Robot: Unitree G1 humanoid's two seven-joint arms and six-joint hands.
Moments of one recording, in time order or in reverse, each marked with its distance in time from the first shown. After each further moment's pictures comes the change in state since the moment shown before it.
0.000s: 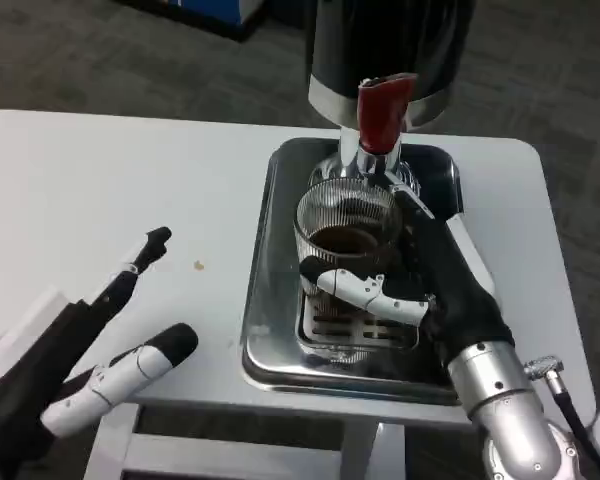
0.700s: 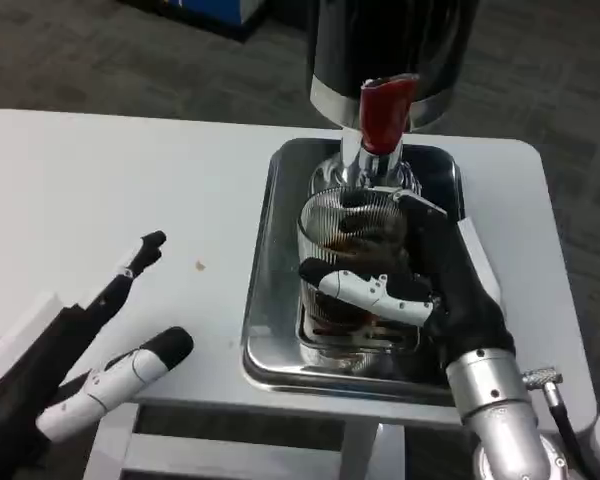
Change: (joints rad) left arm 0.015 0.000 0.009 0.000 0.000 0.000 0.000; right arm 0.014 0.020 0.008 0.032 -0.021 -0.063 -0.097
